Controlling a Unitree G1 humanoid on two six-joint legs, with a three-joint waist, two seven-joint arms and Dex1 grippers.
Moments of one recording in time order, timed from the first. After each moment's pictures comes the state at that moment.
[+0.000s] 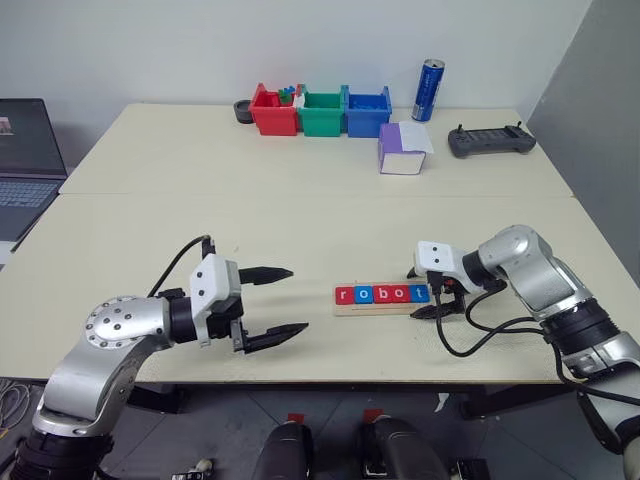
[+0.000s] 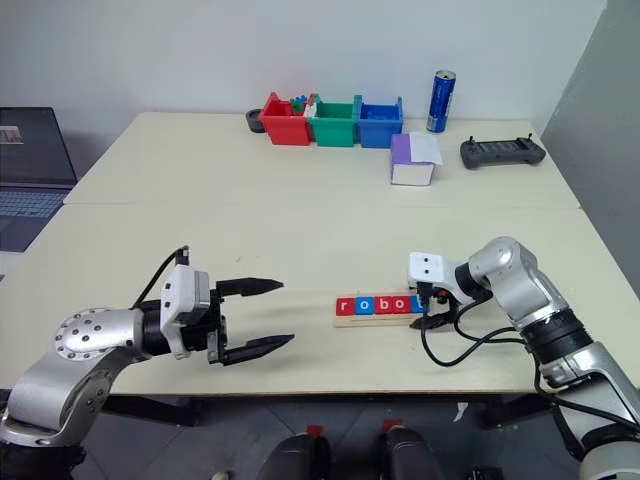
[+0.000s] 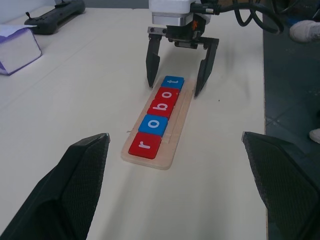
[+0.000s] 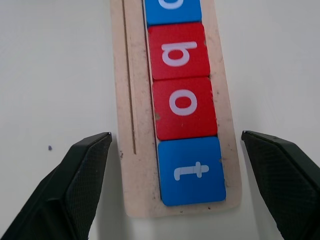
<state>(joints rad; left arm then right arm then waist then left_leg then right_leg) -0.08 0.78 0.10 -0.42 -0.53 0.34 -1.06 -0.72 -0.71 0.40 0.17 -0.05 0.38 1.38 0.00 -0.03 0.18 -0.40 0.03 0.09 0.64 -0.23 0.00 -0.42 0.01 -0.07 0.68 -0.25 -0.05</state>
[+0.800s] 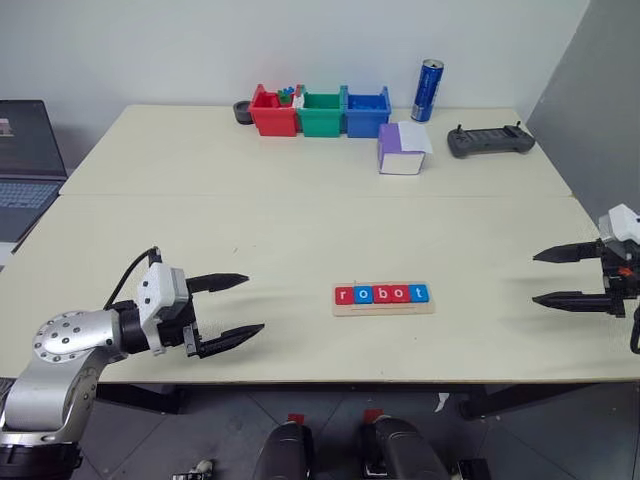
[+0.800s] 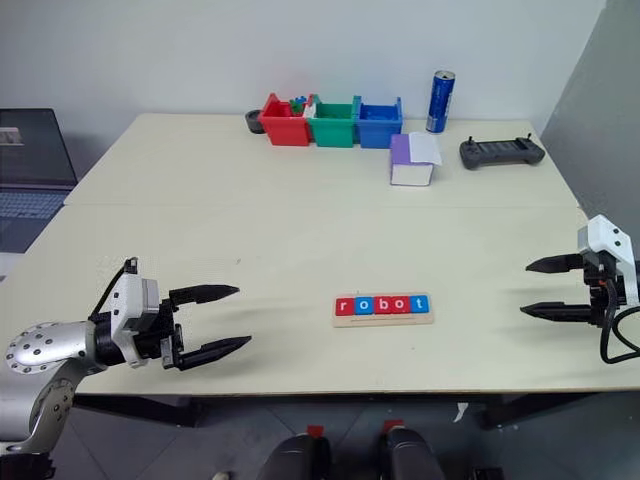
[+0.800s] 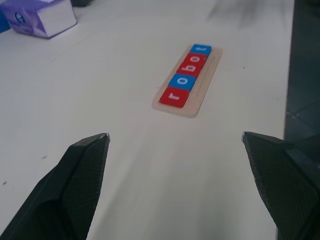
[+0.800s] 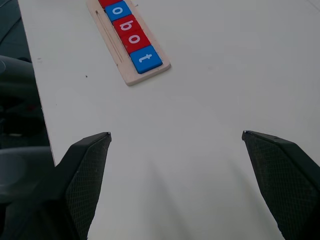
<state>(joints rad) 0.02 0.82 0.26 -0.20 -0.50 0.18 -1.19 -0.41 -1.18 -0.07 0.32 0.43 0.24 1.53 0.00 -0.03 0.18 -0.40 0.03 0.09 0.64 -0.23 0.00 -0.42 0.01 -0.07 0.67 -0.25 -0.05</state>
